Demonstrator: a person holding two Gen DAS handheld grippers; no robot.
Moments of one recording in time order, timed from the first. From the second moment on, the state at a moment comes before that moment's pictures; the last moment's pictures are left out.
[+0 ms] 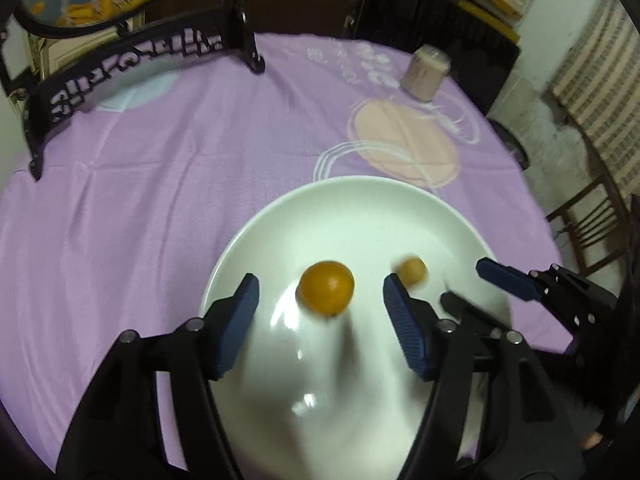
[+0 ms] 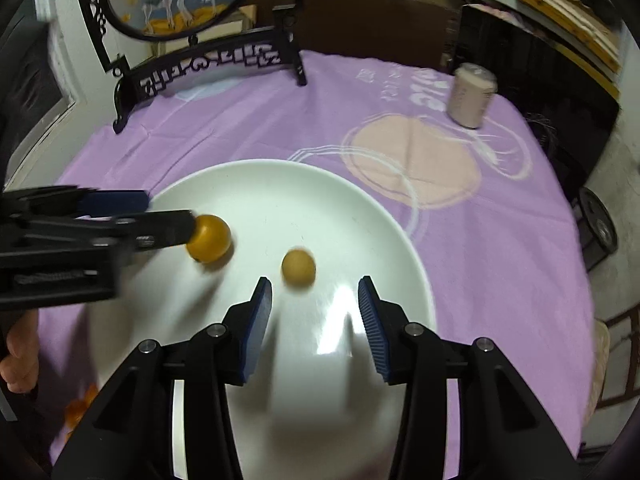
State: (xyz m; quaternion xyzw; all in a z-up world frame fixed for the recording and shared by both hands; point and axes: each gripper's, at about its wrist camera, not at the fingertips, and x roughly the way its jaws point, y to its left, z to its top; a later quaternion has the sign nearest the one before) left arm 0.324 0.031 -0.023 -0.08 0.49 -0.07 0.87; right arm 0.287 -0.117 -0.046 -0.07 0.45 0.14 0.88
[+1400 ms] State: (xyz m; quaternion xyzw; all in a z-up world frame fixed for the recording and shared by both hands) left arm 0.035 0.056 -0.083 -0.04 0.46 0.01 0.89; right arm 0.058 -0.121 -0.109 -0.07 0.44 0.12 0.89
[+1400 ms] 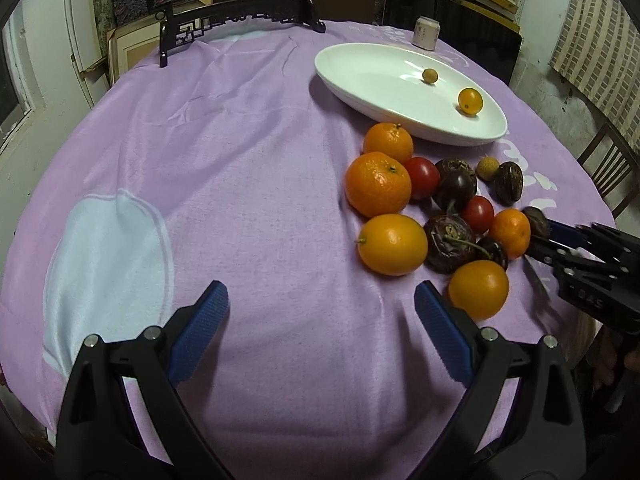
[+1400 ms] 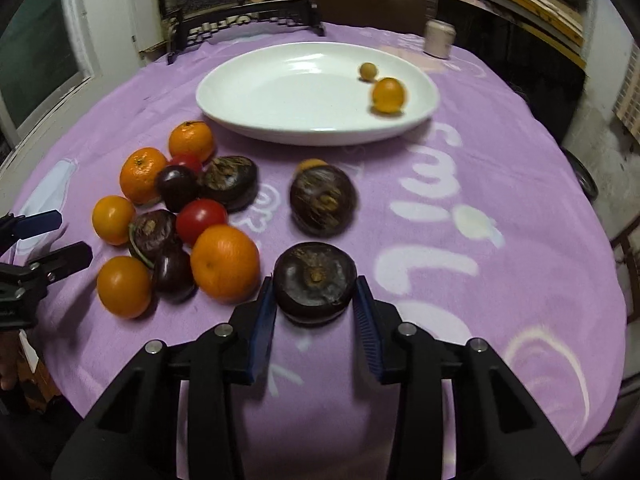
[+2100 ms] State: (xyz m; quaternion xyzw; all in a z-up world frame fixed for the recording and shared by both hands) left arm 0.063 0.026 -0.084 -0.03 0.45 -0.05 0.89; right arm 0.031 -0.145 -0.100 -0.04 0.43 0.11 0.89
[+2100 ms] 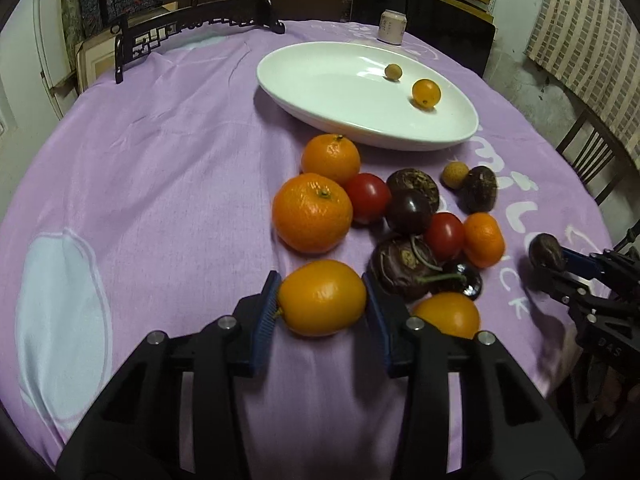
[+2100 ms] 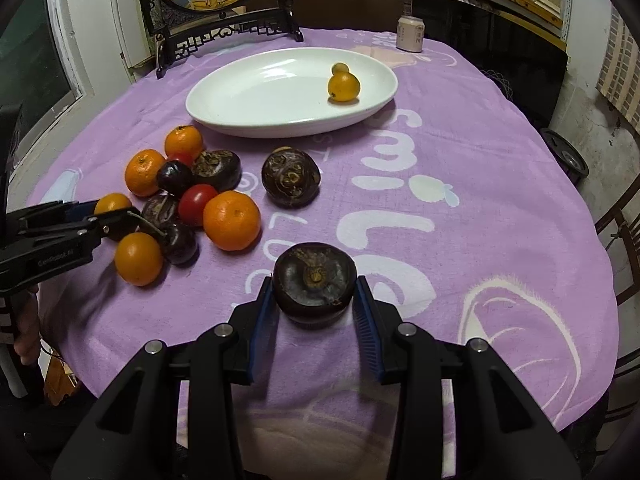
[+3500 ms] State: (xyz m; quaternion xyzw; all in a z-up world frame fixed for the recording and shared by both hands) left arm 0.137 0.029 -0.027 -0.05 0.45 -0.10 0.88; right arm 0.114 -0.112 -0.048 -0.05 0.41 0.15 0.90
